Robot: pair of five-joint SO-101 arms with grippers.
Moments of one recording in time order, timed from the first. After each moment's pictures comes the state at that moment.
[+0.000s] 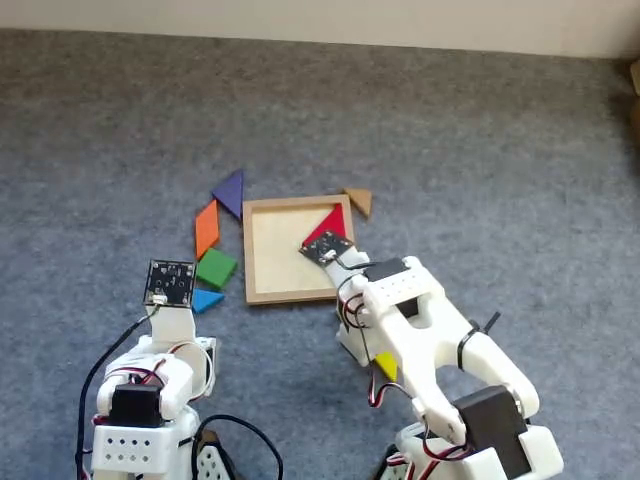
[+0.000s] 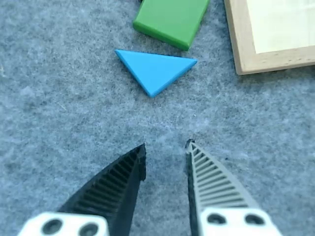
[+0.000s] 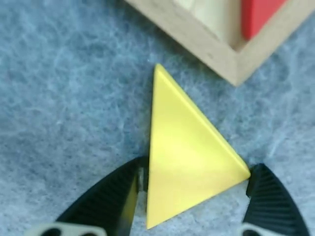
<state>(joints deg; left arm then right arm) -4.0 -101.5 96.0 76.3 5.1 -28.0 -9.2 50.0 57.7 23.3</state>
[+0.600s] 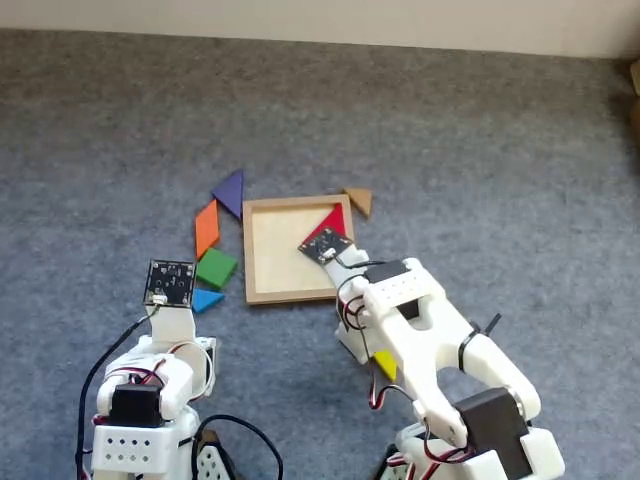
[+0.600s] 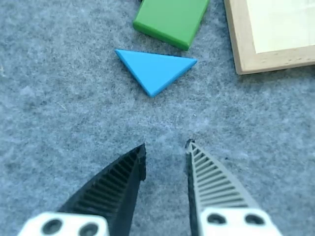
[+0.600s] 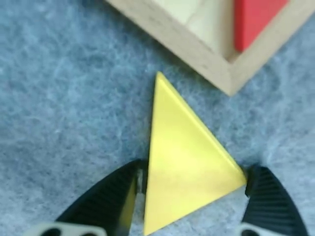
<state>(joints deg) -4.0 -101.5 96.0 76.3 5.1 -28.0 -9.3 50.6 54.9 23.4</state>
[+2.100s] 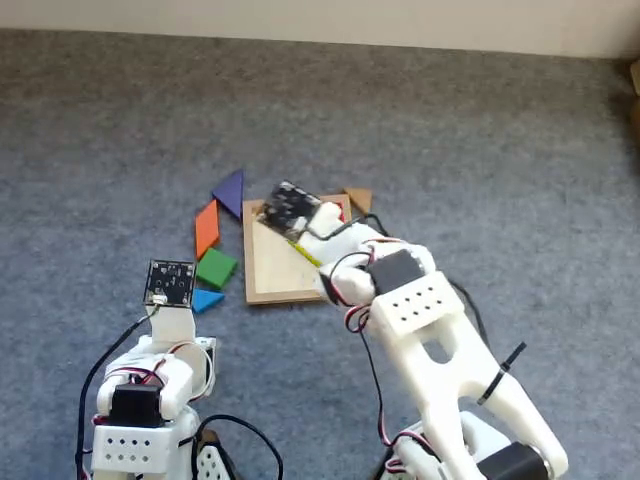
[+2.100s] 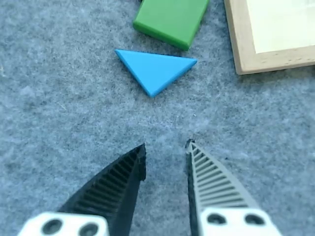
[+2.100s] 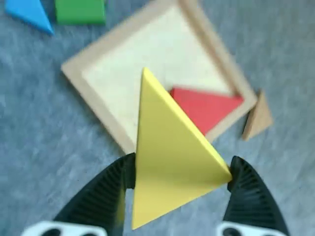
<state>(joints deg) -4.0 -101.5 96.0 76.3 5.1 -34.5 -27.8 40.7 47.8 38.0</state>
